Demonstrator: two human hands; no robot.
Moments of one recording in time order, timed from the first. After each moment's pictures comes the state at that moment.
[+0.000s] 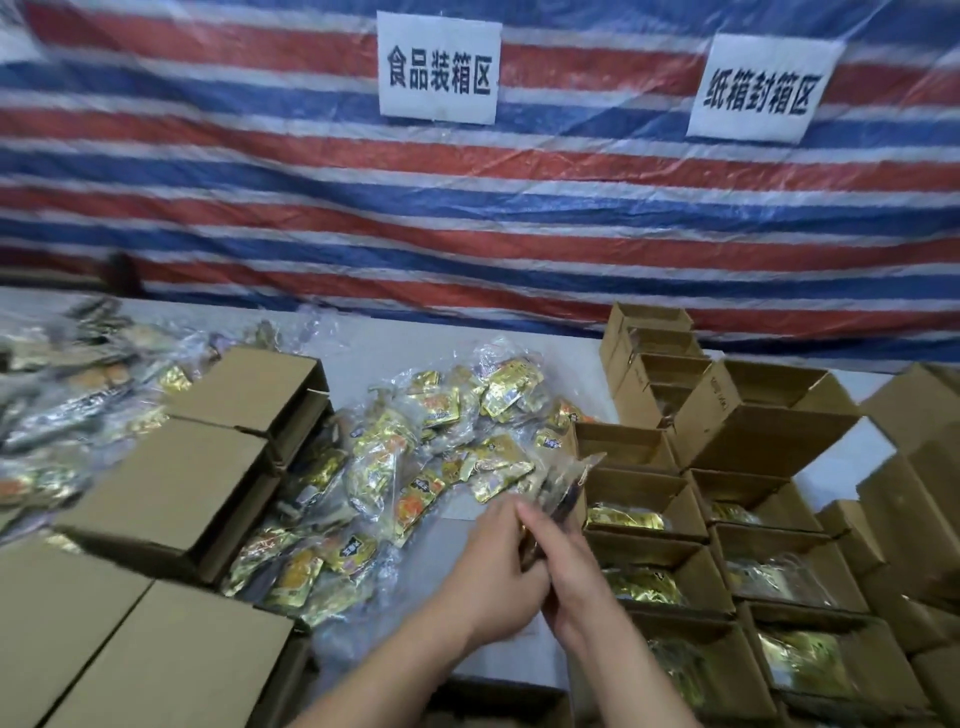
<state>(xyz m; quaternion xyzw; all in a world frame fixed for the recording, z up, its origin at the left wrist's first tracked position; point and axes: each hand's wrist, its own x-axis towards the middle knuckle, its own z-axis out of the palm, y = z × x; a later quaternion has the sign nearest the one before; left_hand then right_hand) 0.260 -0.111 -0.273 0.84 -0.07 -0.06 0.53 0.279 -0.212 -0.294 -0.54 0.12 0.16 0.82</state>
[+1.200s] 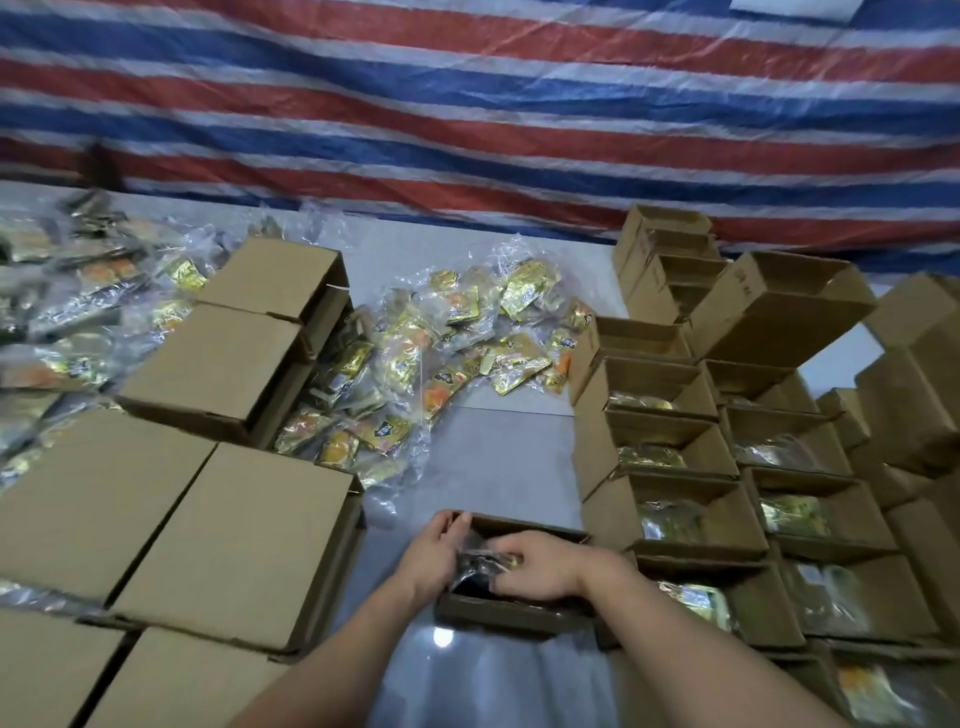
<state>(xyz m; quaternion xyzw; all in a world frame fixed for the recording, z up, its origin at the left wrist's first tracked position) 0.165 -0.034 -0.429 0.74 0.19 -0.18 0.62 0.202 -0.206 -0.395 -0.83 -0.17 0.45 0.28</state>
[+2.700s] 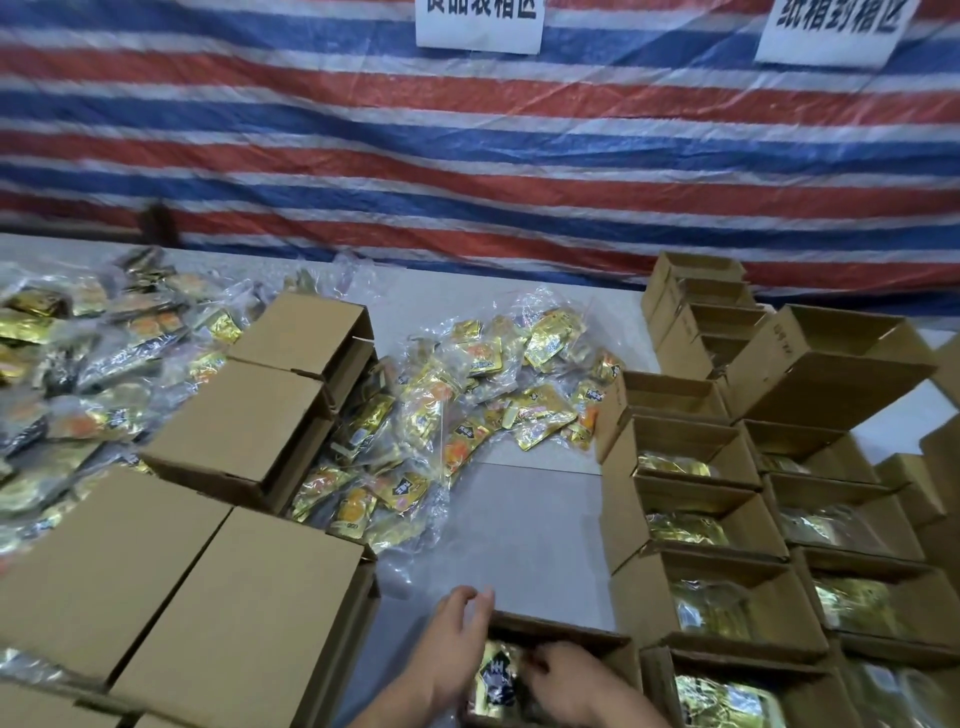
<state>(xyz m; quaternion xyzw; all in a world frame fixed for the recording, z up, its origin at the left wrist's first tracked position) 0.163 -0.040 -0.436 0.80 0.19 -0.18 0.54 0.185 -0.208 -0.423 -0.89 -0.07 0.39 0.23</state>
